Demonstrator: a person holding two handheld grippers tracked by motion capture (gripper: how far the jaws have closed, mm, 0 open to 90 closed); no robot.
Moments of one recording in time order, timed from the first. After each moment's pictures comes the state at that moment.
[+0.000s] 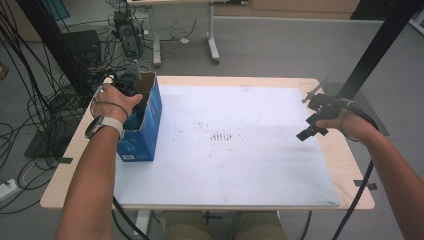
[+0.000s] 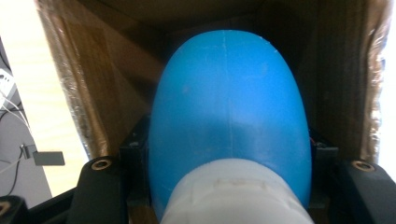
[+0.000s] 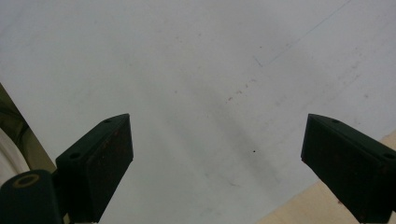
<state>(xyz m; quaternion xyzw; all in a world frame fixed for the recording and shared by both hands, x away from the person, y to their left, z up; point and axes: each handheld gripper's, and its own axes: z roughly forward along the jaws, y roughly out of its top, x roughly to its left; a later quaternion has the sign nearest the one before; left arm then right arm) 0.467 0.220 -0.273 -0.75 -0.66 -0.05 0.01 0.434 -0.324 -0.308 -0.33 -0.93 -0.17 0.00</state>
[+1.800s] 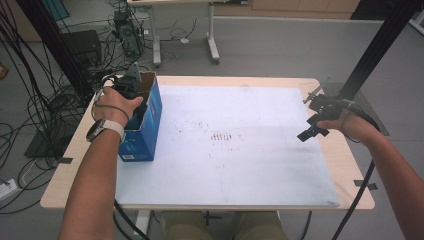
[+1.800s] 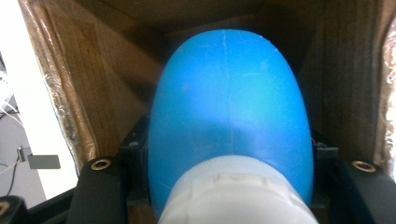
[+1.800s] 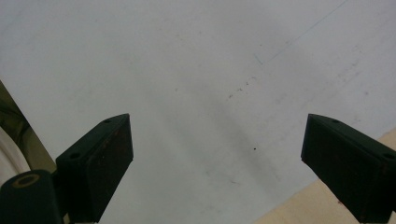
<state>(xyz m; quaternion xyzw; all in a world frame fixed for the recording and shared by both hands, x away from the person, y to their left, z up) 0.464 0.221 -0.277 -0.75 -0.66 -0.05 0.00 0.431 -0.327 -0.308 -0.33 -0.93 -0.18 0.00</state>
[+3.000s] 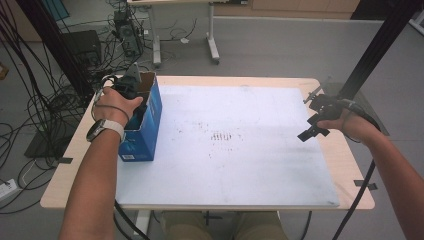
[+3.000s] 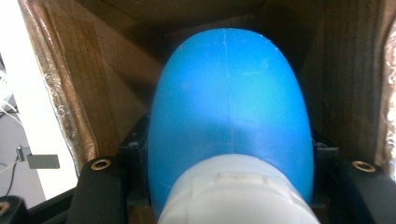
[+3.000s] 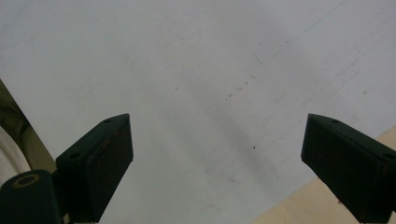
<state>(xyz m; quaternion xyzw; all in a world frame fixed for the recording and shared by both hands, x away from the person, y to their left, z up) 0.464 0.221 -0.277 -0.75 -0.66 -0.05 0.00 0.431 -0.327 -0.307 -0.33 -0.93 -0.17 0.00</state>
